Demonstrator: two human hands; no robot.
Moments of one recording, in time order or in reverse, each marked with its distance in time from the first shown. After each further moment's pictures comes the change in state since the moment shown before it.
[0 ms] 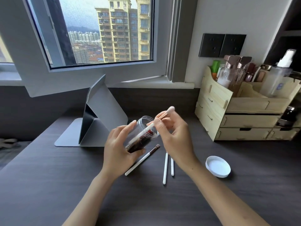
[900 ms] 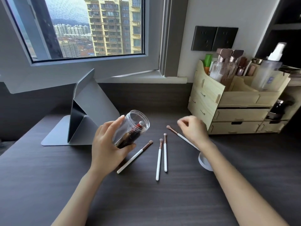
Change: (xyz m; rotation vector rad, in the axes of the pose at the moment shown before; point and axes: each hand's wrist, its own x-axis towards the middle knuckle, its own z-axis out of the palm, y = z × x) left_hand 0.003 -0.004 -0.001 0.031 0.014 -0.034; right_hand 0.039 0.100 -0.067 -0.729 -0.006 0.258
